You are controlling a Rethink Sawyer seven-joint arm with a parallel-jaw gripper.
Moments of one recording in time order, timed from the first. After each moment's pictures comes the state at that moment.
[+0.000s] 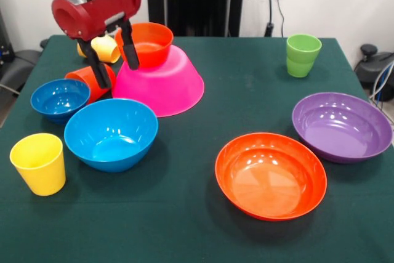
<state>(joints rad) 0.06 0.03 -1.11 0.76 -1.58 -1.23 3.18</state>
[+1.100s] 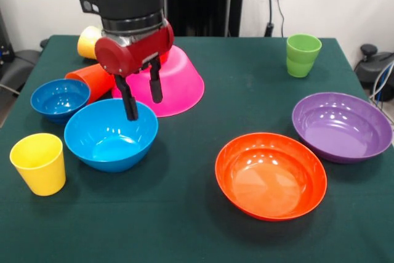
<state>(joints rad) 0.16 0.14 -1.15 0.80 -1.56 -1.10 3.18</state>
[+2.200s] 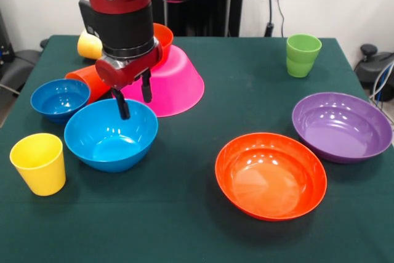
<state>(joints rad) 0.16 0.27 -1.16 0.88 -1.56 -1.14 3.19</state>
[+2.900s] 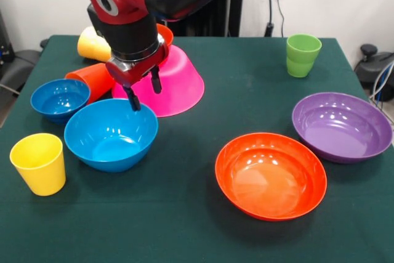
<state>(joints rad) 0.16 0.31 -1.16 0.90 -1.56 -1.25 3.25</state>
